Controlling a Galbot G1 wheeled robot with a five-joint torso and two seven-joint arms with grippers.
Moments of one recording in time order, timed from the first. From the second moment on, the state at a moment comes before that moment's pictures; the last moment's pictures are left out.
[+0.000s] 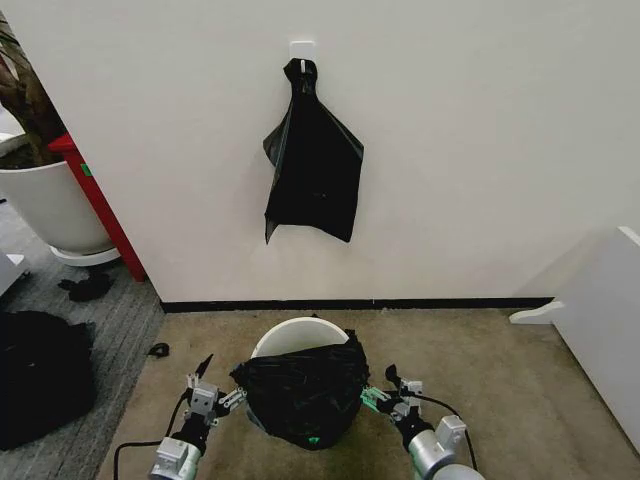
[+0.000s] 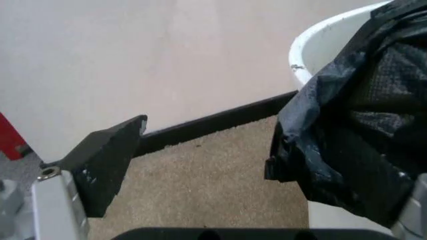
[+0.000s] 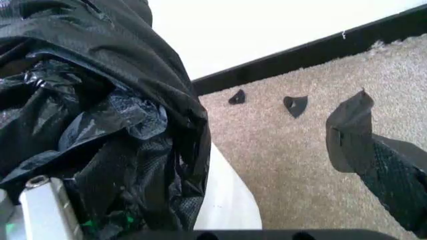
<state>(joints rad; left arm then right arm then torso) 1.62 -0.96 -0.30 -1.81 -0.24 -0.31 -0.17 -1.51 1.23 0.26 1.75 0.68 0.02 -0.13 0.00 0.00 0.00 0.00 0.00</state>
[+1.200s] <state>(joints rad) 1.76 -0.86 -0.40 -1.89 -0.23 -0.45 -0.06 -1.47 1.20 0.24 1.77 0.75 -0.09 -0.02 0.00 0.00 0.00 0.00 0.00</state>
